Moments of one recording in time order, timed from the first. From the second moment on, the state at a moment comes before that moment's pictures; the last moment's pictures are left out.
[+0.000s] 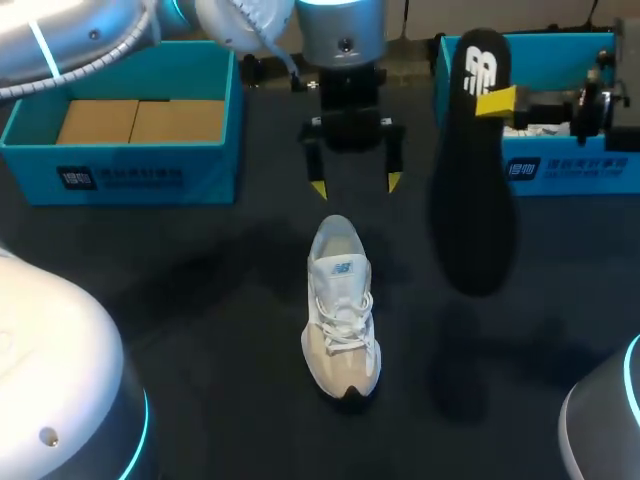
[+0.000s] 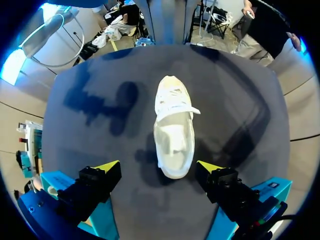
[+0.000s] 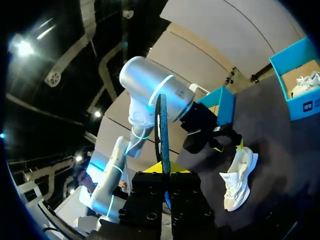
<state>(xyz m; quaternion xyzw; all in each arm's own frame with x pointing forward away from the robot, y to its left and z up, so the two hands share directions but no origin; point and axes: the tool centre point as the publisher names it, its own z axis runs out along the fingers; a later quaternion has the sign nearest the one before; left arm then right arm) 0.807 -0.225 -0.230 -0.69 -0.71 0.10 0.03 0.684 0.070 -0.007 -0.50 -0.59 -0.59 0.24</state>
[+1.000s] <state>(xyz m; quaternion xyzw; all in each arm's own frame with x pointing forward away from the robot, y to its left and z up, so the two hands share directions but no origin) 0.817 -0.229 -0.211 -0.66 -0.73 0.19 -0.05 0.749 0.058 -0.065 -0.57 -0.53 -0.52 0.35</state>
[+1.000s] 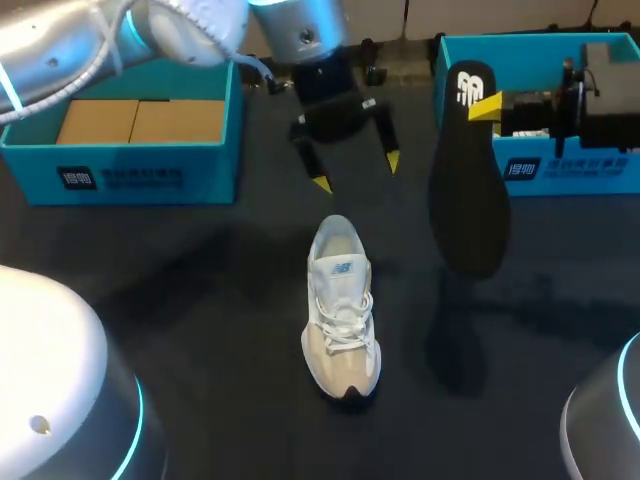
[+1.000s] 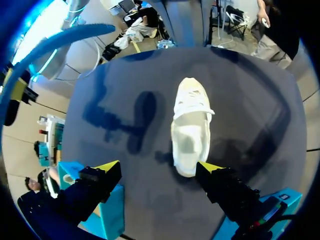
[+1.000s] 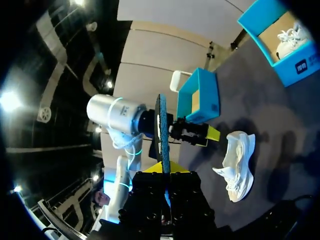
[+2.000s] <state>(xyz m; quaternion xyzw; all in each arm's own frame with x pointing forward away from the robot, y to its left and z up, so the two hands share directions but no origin) 0.832 -0.238 -0.126 -0.64 -0.60 0.34 -0.34 0.762 0.055 -0.069 -0.58 -0.50 -0.52 0.37</state>
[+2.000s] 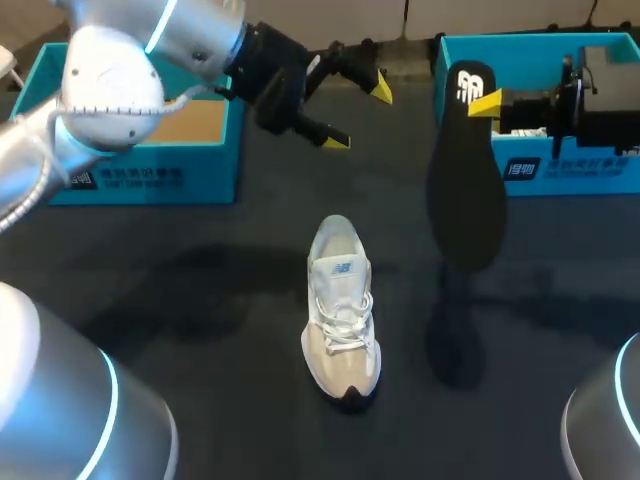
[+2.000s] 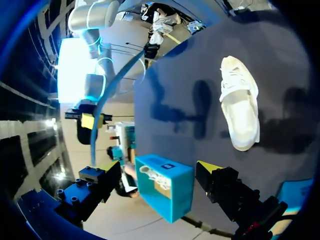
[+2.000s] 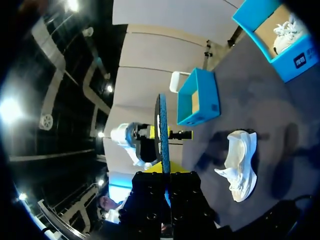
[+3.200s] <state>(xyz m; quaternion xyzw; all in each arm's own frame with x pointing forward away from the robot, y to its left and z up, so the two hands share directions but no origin) 0.802 -0.259 -0.108 -0.54 -0.45 0.48 -0.52 0.862 0.097 -0.095 -0.63 -0.42 -0.47 0.45</state>
